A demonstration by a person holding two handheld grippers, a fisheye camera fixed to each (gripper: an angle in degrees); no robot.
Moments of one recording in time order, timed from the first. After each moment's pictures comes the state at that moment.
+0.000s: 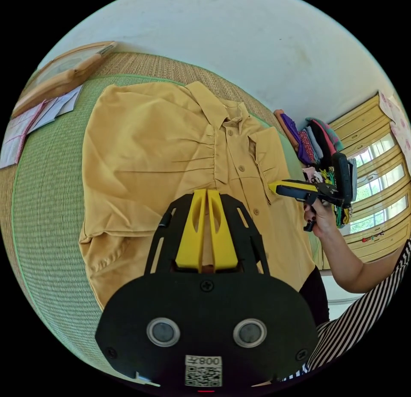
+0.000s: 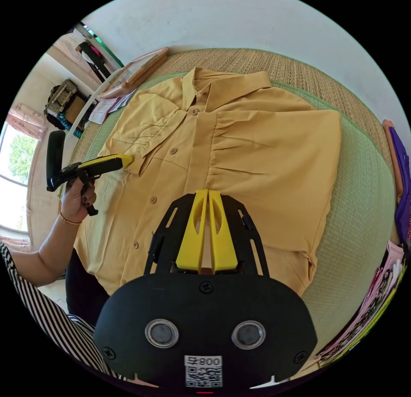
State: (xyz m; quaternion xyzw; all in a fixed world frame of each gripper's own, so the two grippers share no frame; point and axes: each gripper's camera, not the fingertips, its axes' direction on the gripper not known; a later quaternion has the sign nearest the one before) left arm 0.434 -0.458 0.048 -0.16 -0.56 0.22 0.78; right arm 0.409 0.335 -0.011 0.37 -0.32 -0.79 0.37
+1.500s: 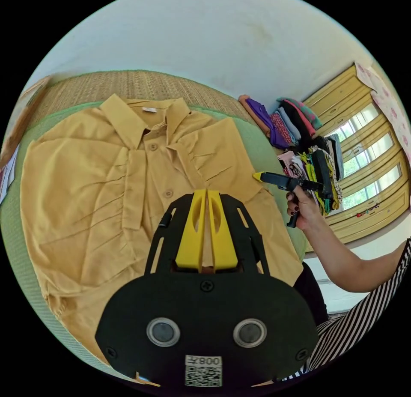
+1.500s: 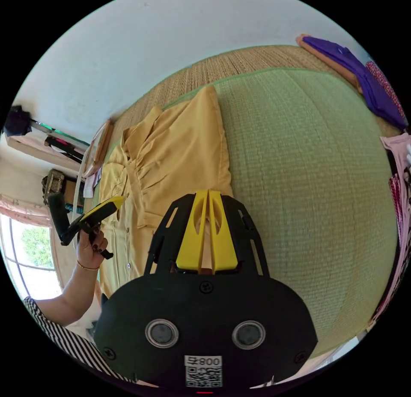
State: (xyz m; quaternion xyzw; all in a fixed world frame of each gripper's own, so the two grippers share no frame) left arm 0.514 -0.460 0.253 -0.25 -0.51 0.27 0.78; right arm 0.294 0.123 0.096 0.27 -0.48 -0.67 0.49
